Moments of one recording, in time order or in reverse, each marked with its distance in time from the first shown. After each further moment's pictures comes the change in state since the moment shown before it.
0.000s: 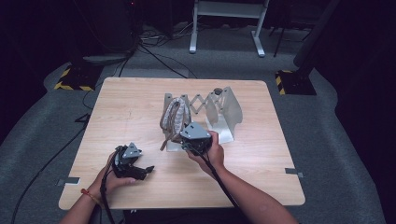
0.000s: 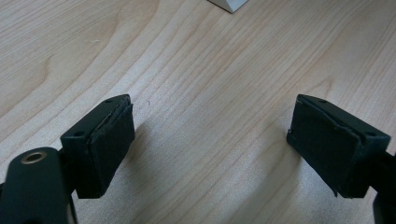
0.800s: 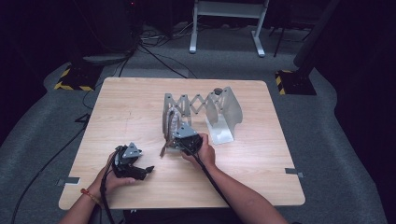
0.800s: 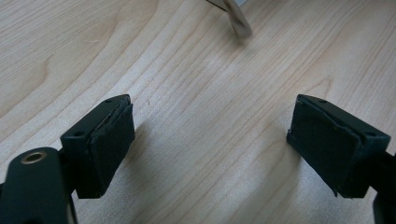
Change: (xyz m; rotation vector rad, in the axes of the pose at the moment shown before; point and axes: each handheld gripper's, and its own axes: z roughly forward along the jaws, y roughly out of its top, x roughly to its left) left arm 0.001 0.000 0.000 0.002 0.003 0.009; right arm 0.012 -0.035 0.060 0.136 0.055 0.010
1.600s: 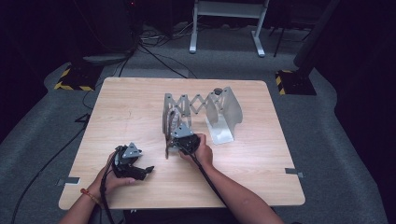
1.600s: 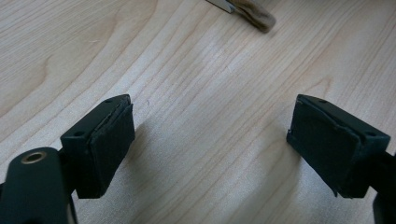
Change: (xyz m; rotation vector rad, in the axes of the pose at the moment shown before) left arm 0.000 0.000 0.000 -0.001 -0.005 -0.005; right arm 0.005 -0.007 0.017 0.029 -0.032 0.001
